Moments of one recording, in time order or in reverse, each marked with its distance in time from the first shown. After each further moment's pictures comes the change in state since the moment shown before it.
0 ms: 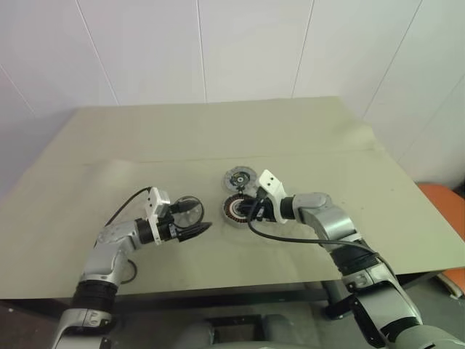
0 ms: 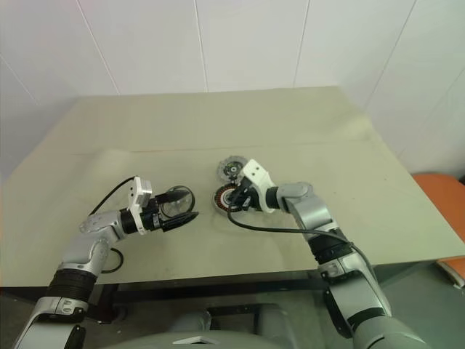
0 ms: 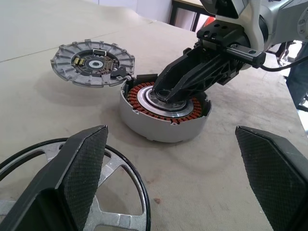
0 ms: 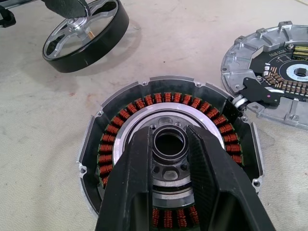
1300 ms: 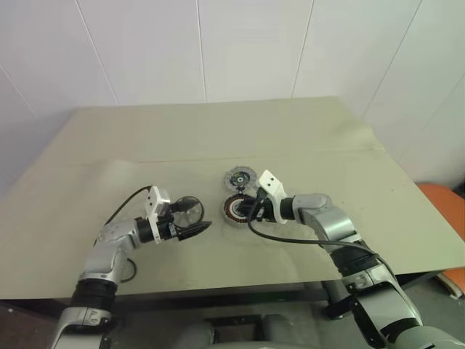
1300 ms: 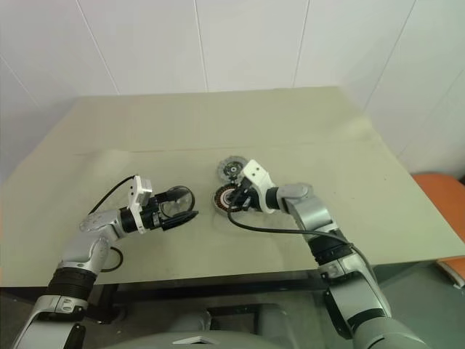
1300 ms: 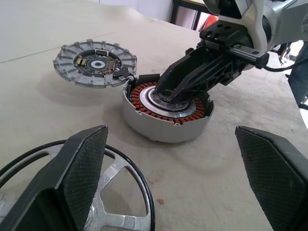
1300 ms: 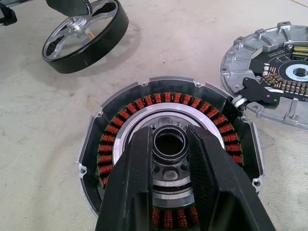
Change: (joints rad) left arm -0.010 0.004 0.000 0.005 0.008 0.005 0.003; right arm 0.007 0.001 -0.001 -0.002 -0.001 -0.005 -0.002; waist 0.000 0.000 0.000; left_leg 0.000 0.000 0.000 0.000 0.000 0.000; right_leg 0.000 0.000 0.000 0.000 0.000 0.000
